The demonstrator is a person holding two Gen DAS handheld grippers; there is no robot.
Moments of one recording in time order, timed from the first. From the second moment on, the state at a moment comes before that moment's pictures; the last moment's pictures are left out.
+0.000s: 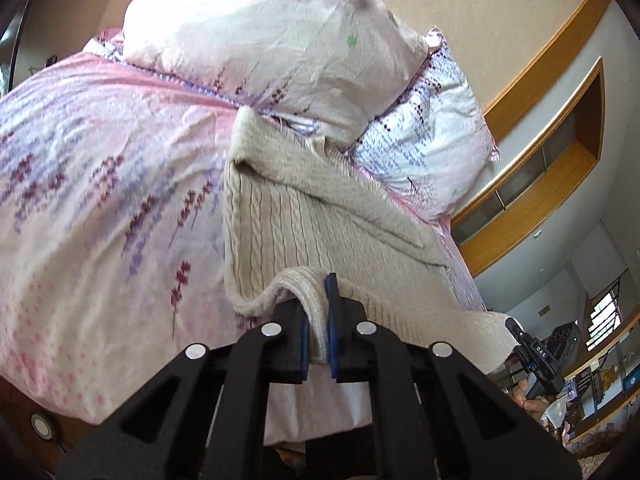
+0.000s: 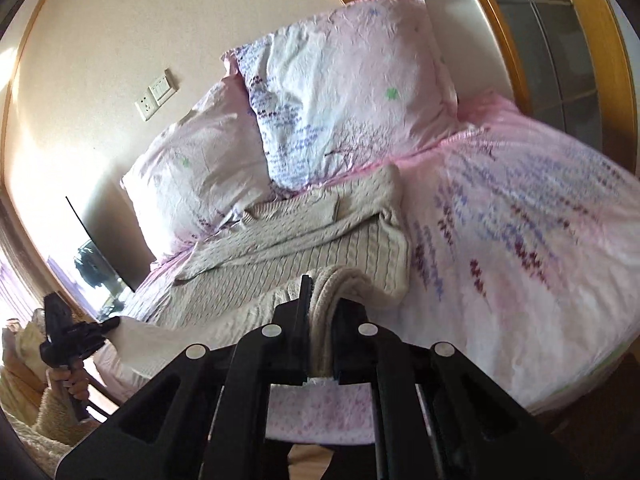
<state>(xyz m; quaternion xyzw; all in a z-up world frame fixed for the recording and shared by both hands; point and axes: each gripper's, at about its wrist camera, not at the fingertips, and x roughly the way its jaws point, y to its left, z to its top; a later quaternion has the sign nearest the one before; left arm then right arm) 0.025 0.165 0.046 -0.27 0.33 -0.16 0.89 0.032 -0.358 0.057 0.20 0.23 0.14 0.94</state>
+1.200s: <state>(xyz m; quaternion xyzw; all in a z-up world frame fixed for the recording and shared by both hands) 0.310 0.135 0.039 -0.20 0.36 -0.04 0.91 0.309 -0.325 0.048 0.14 0.31 0.00 0.94</state>
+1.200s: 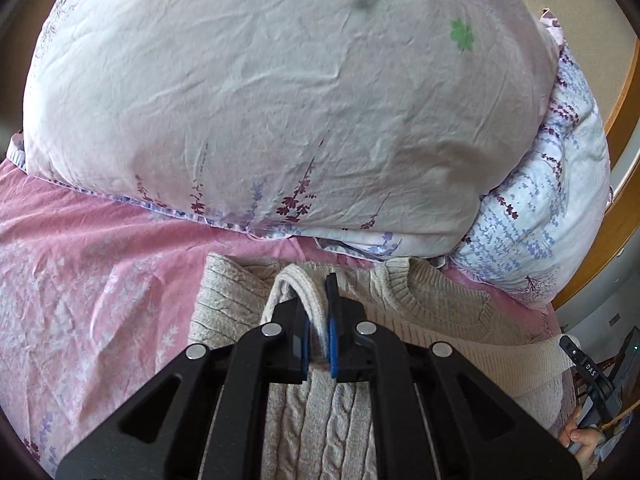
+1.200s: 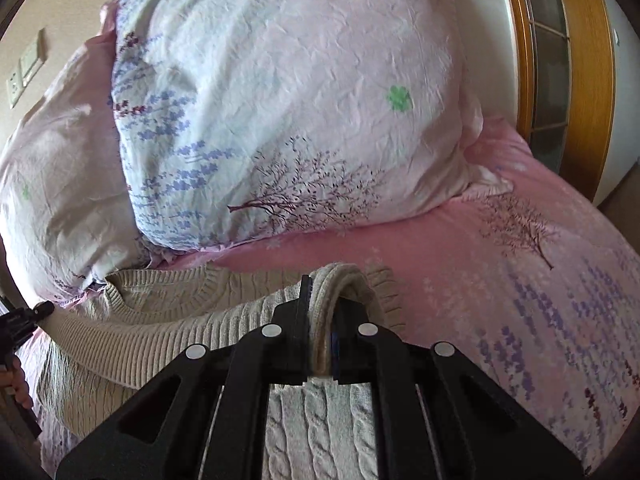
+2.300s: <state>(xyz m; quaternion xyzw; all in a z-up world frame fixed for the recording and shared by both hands) 0.238 0.157 0.025 -0.15 0.40 -0.10 0.90 0.237 -0.373 0.016 0.23 0.37 0.05 0.90</state>
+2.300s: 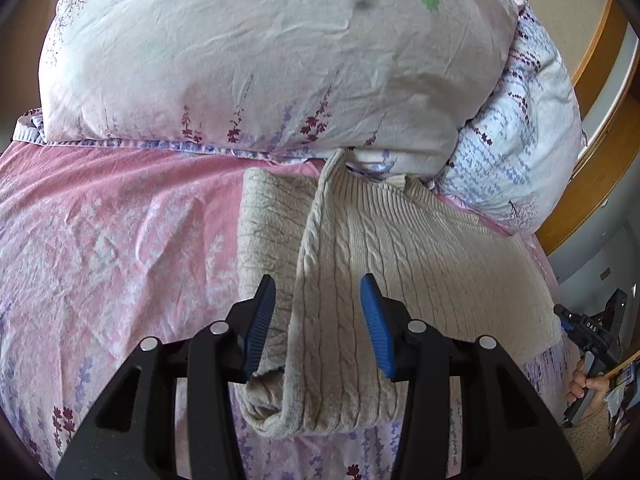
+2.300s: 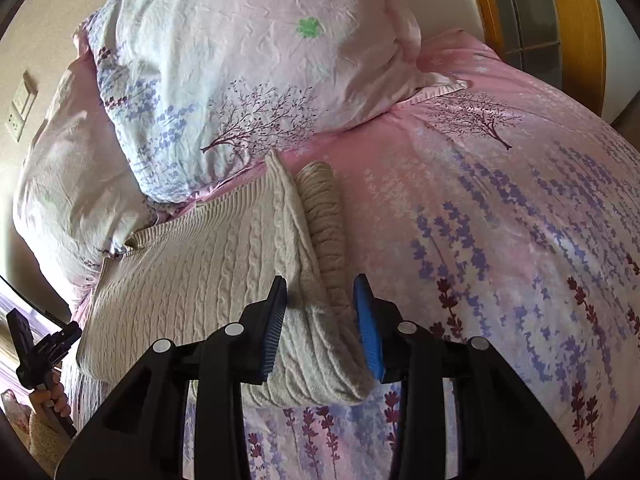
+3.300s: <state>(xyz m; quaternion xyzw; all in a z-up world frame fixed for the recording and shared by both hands) 0.226 0.158 0.010 -0.13 0.41 -0.10 0.90 0.208 -0.358 0.010 0.20 0.37 0.00 0.91</state>
